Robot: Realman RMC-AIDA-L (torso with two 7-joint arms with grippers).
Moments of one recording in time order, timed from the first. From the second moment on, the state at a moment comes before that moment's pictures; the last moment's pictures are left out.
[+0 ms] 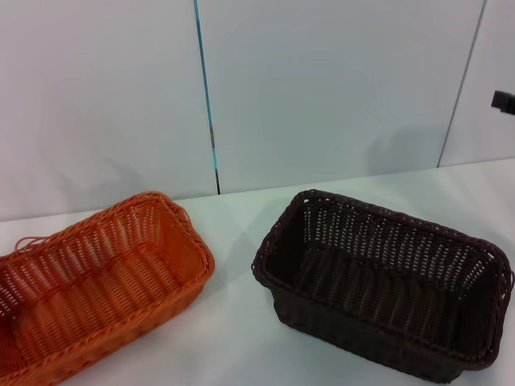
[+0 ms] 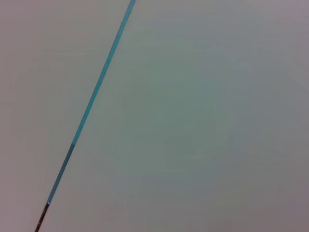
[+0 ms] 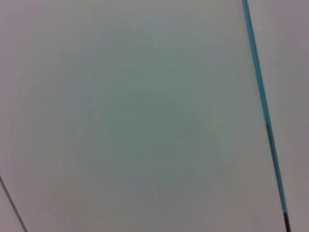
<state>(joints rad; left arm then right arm) -0.40 -2.16 -2.44 -0.86 1.44 -0.77 1.51 0.42 2.07 2.45 1.30 -1.98 1.05 2.19</state>
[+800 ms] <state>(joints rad) -0.39 -2.15 -2.44 -0.86 1.45 -0.77 1.51 0.40 2.08 2.43 1.30 -1.98 1.04 2.20</state>
